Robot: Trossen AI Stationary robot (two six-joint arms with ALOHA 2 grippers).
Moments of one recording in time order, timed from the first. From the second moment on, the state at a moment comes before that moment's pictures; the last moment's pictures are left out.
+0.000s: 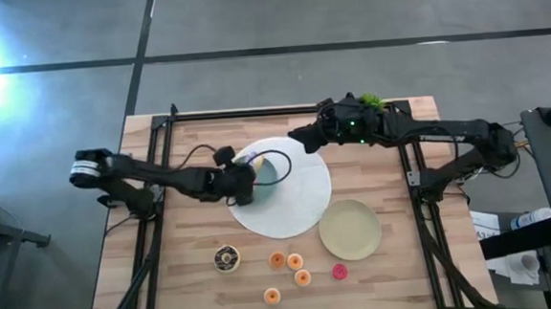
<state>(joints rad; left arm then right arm) -0.03 1.46 0.85 -0.37 -0.69 -0.03 -0.22 1.35 1.16 -0.15 0.05 0.85</state>
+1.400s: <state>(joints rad) 0.14 1.60 1.06 -0.72 -0.30 0.00 -0.21 1.35 1.15 -0.18 0.04 0.83</state>
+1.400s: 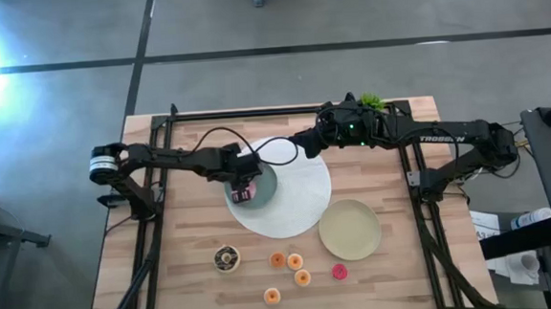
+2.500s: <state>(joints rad) 0.11 1.57 1.07 -0.75 -0.09 -0.07 -0.21 1.35 1.15 -0.21 -0.04 0.83</state>
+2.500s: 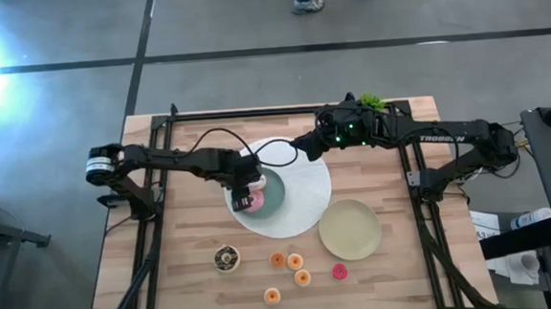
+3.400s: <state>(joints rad) -0.22 1.31 0.94 -0.75 0.01 -0.21 -0.20 1.35 1.08 -0.28 -0.09 0.81</state>
